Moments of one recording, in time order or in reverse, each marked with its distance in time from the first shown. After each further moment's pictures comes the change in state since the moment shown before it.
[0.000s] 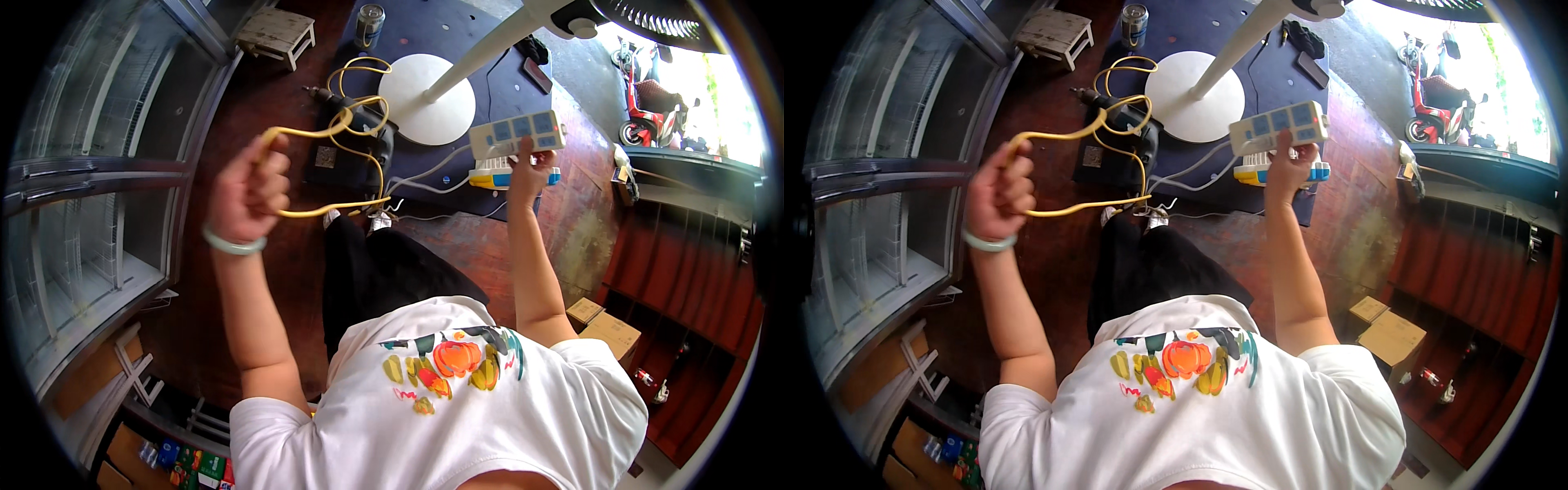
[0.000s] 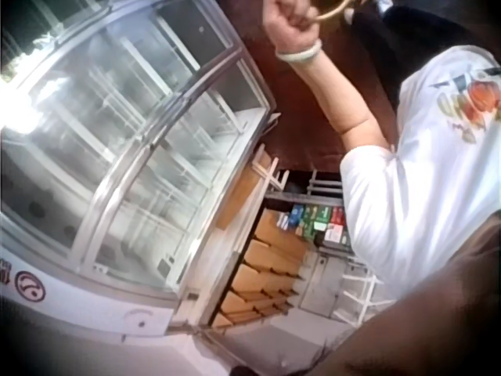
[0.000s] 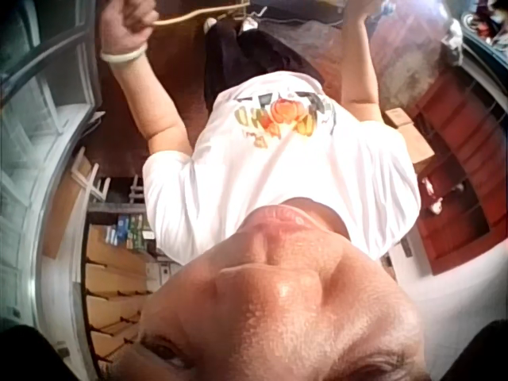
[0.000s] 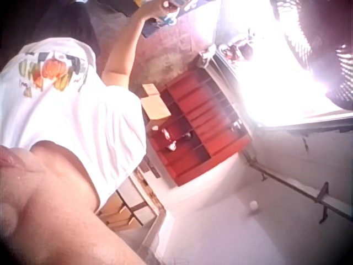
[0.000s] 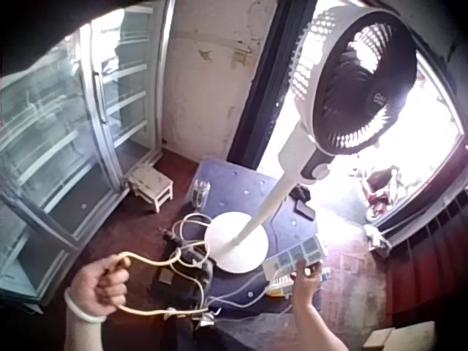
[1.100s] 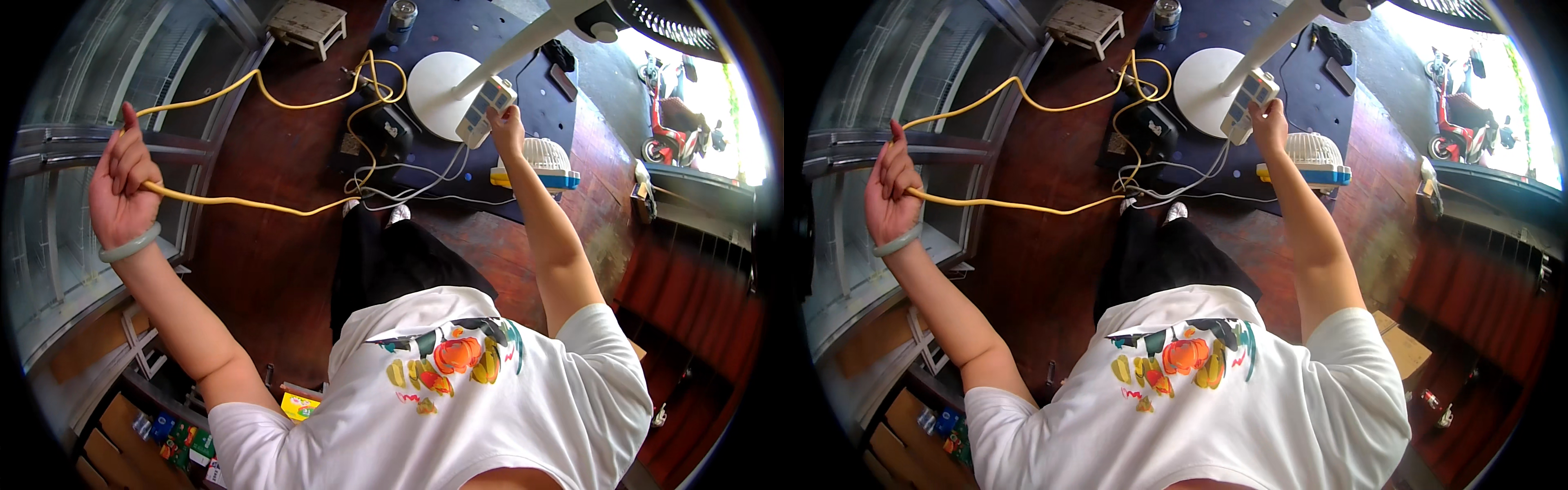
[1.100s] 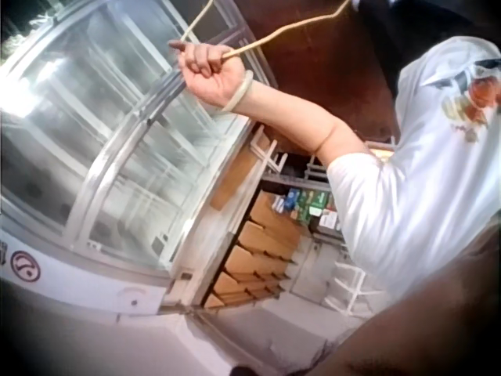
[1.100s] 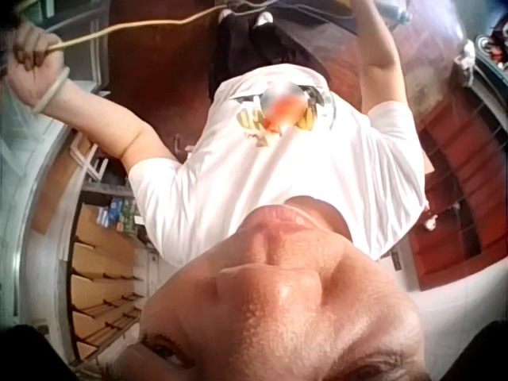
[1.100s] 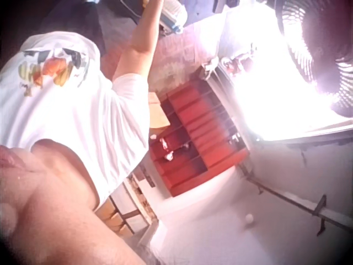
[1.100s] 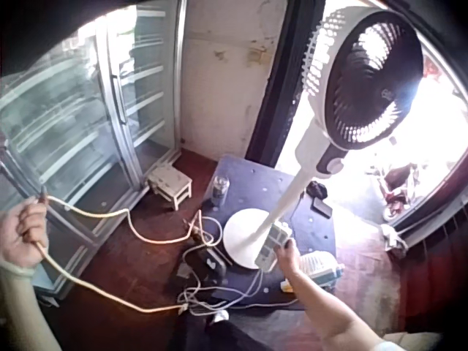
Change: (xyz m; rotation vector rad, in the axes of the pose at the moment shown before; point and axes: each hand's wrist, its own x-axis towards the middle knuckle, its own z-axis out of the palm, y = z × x) left_hand -0.104 0.114 0.049 -0.057 0.156 0.544; right_hand 0.042 0.056 0.079 -0.775 -0.432 -0.084
